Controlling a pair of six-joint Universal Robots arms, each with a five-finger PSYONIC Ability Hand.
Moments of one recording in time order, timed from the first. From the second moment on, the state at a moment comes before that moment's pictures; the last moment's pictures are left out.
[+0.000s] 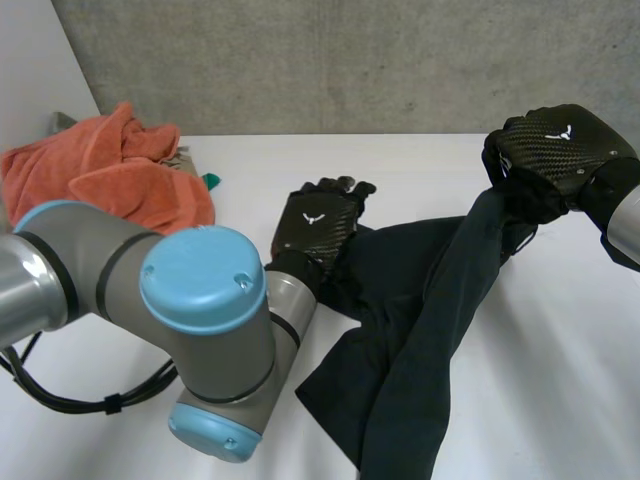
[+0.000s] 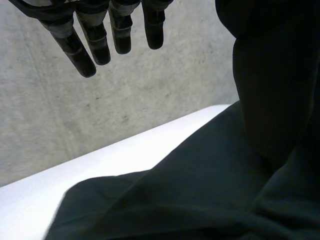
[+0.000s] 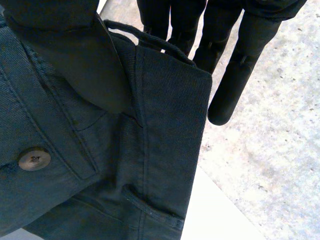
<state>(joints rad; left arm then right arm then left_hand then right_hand) 3.90 -2.11 -1.37 3.43 -1.73 3.10 1.74 -1.55 1.53 0.16 1.13 2.69 0.20 0.20 0.20 0.20 0.05 1.12 1.17 1.17 1.20 0.96</state>
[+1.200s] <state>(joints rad) 3.71 -2.34 -0.98 2.64 -1.52 2.58 1.88 -1.53 1.55 -0.10 1.33 2.66 1.16 1.19 1.18 1.19 0.99 1.12 1.17 1.18 1.20 0.96</state>
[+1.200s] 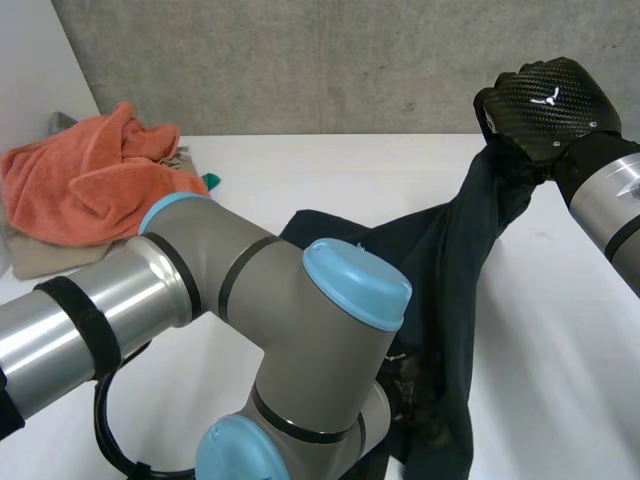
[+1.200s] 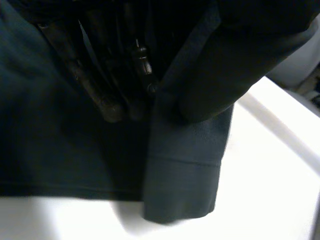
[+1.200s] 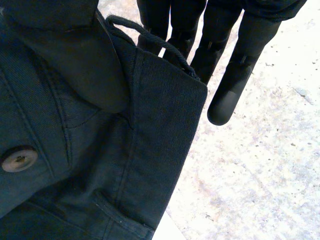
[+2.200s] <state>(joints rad) 4.26 -2.10 -0.51 3.47 -1.67 3.65 1.96 -1.02 0.78 -0.51 1.36 2.79 1.16 1.20 1.19 1.20 0.99 1.12 1.17 1.19 1.20 0.98</state>
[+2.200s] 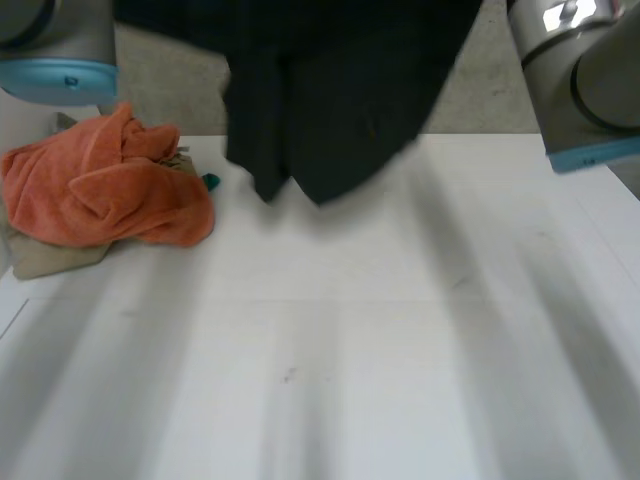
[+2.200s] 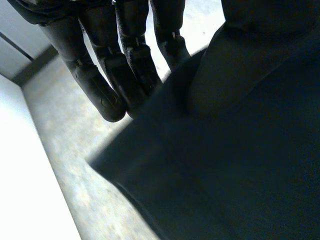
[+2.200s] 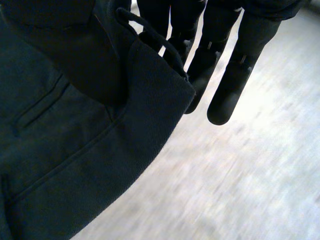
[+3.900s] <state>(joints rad) 4.45 -2.35 -1.05 2.99 -1.28 3.67 1.83 -1.20 1.63 0.19 1.09 2.38 0.49 0.49 0.50 0.51 0.33 1.12 1.18 1.19 1.20 0.98</state>
